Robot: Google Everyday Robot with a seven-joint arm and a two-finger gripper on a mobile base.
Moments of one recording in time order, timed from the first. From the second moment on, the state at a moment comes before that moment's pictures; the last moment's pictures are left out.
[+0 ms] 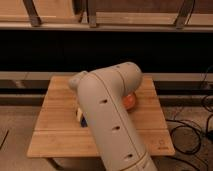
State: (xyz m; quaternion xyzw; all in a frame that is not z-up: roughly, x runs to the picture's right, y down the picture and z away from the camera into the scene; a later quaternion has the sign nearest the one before) arm -0.112 0.150 0.919 -0.38 0.21 0.35 0.83
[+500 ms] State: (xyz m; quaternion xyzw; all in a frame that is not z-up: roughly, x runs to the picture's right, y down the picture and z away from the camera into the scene) arm -0.142 0.108 0.899 -0.36 0.17 0.35 0.85
